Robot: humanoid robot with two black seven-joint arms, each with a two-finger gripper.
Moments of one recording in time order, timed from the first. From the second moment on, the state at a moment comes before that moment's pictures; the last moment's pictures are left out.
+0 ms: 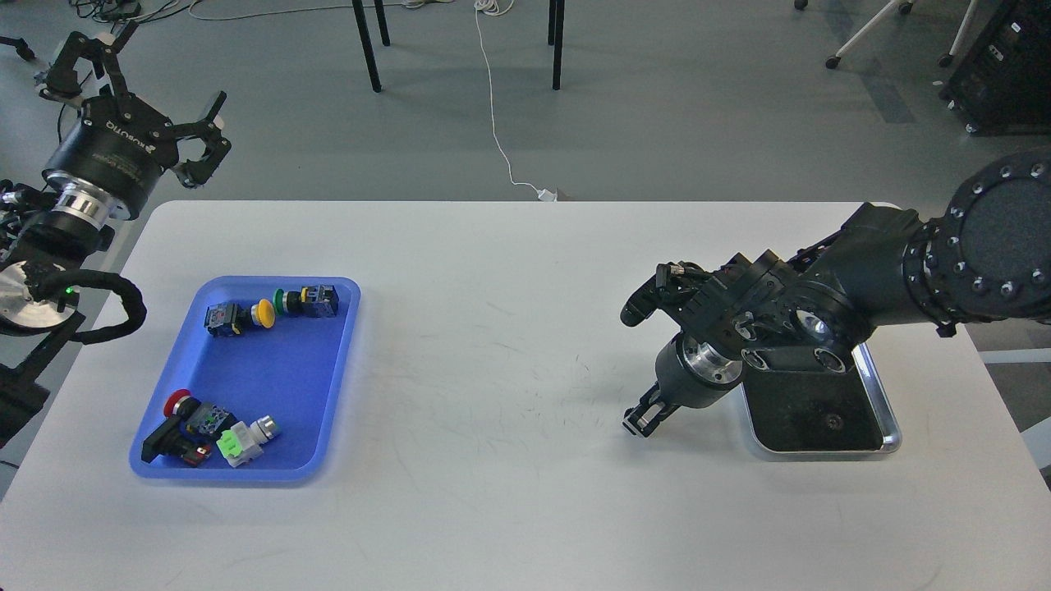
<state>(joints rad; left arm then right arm) -0.63 0.62 -0.91 -0.97 -0.11 -0.41 -0.26 1.61 0.00 -1.12 1.09 -0.82 0.29 0.40</state>
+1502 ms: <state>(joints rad) -0.63 0.59 -0.90 -0.97 -0.10 -0.40 -0.25 1.47 -0.44 -1.14 0.94 -1.06 0.20 0.39</state>
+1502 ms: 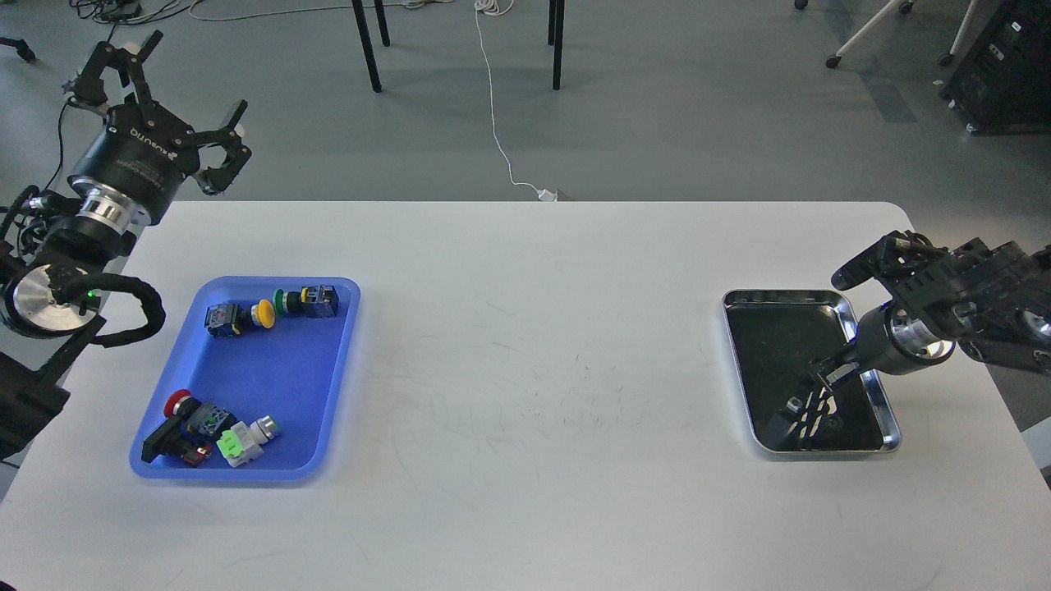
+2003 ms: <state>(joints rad) -0.64 0.58 -0.90 -0.97 -0.09 -0.39 -0.24 1.50 -0.57 -0.71 0.94 -0.96 0.19 0.39</state>
